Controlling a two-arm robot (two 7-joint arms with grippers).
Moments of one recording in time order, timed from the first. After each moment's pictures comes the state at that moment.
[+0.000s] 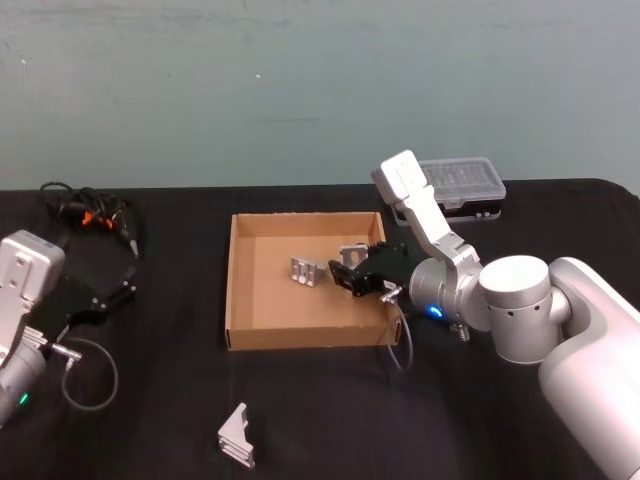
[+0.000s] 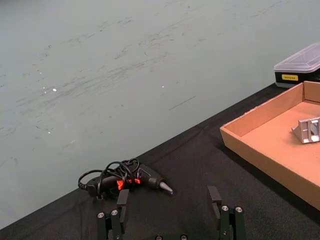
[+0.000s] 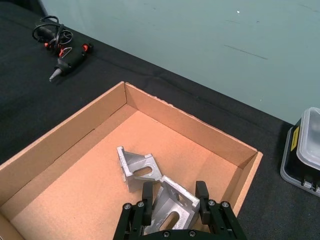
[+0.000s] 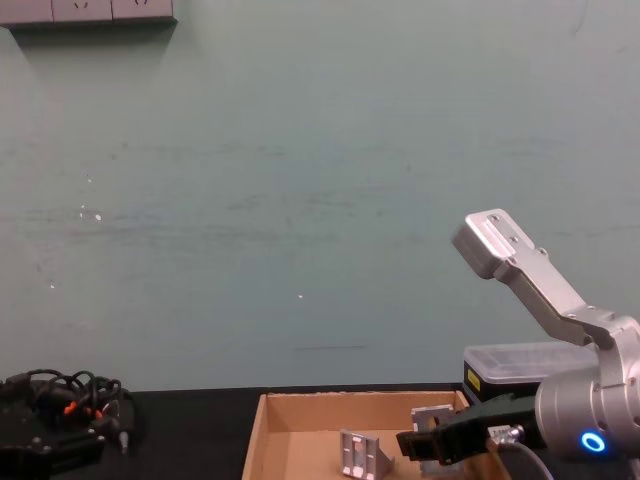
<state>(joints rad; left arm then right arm) -0.20 0.60 0.45 -1.41 -0.25 -0.12 0.03 0.55 0.22 -0.47 -1.12 0.17 0.37 0.32</state>
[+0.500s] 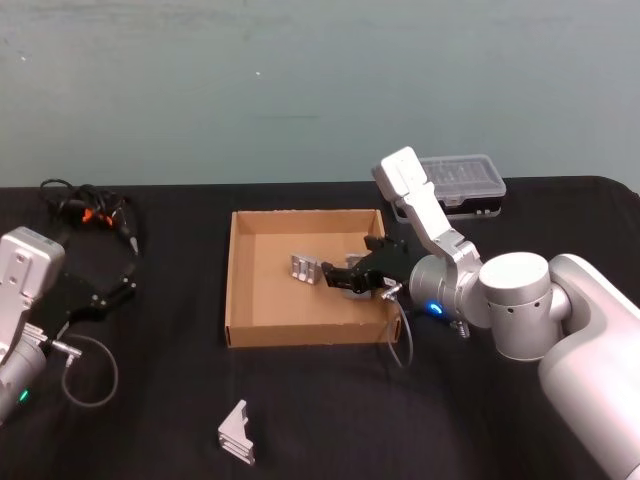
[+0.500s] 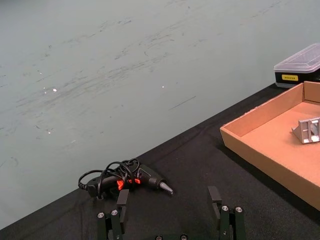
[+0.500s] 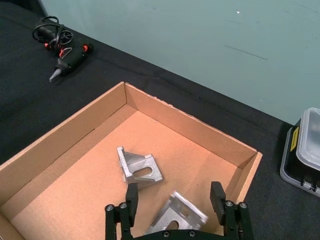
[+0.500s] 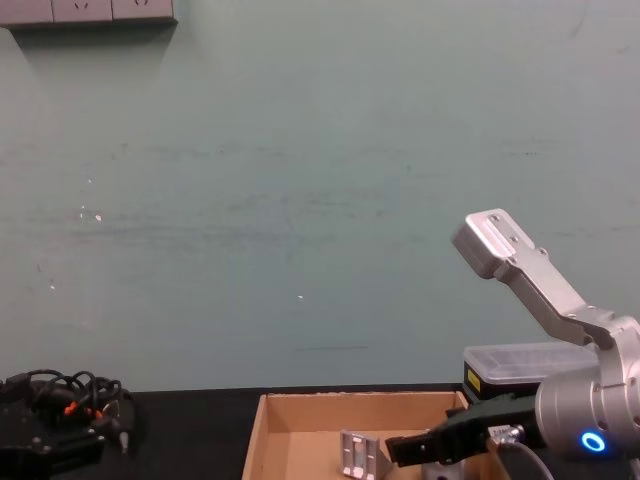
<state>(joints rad) -0.20 0.60 0.45 -1.41 -0.25 -0.12 0.03 0.55 0.22 -0.47 -1.12 0.17 0.37 0.32</state>
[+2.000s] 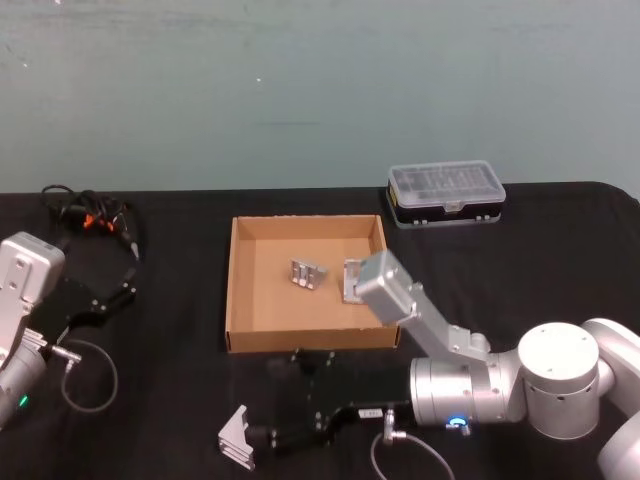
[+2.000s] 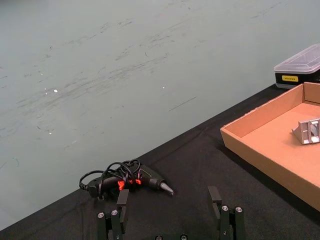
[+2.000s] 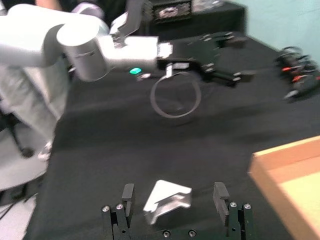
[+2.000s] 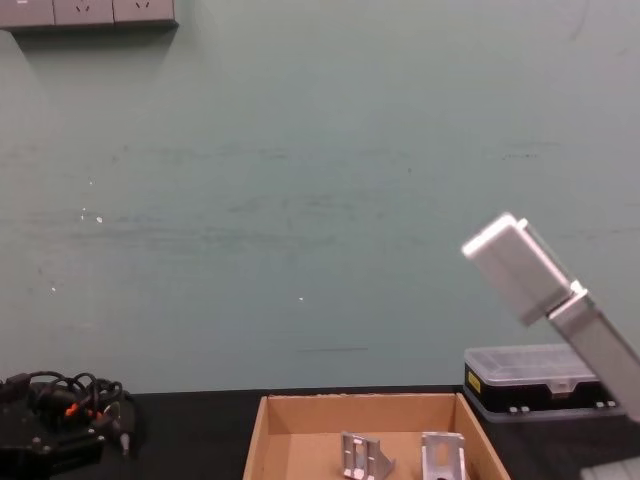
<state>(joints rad) -0.20 0.60 0.45 -1.41 -0.25 -0.12 0.03 0.38 0.45 -0.62 -1.46 0.32 0.20 0.87</state>
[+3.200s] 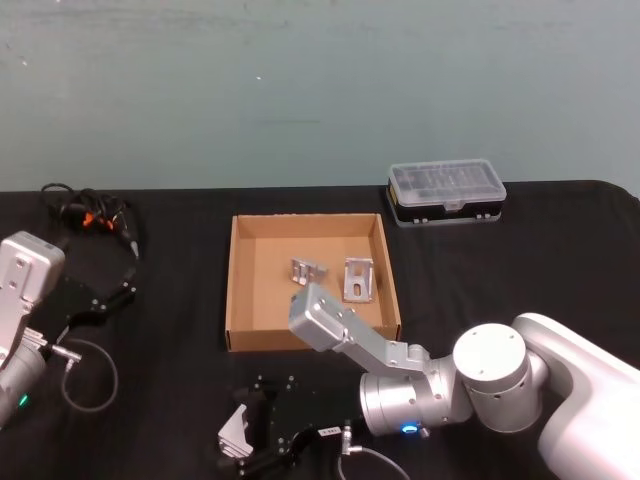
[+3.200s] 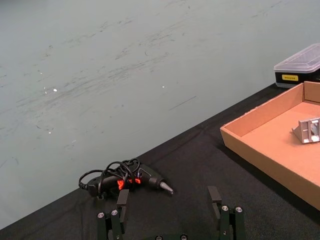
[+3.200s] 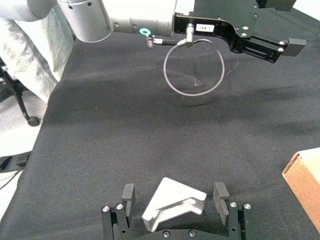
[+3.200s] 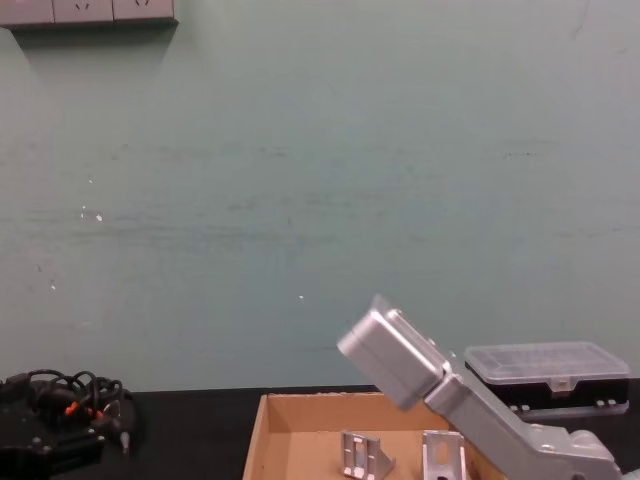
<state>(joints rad) -0.20 0.60 0.45 -1.41 -0.25 -0.12 0.03 0.51 0.38 -0.80 -1.28 0.28 0.16 0.86</state>
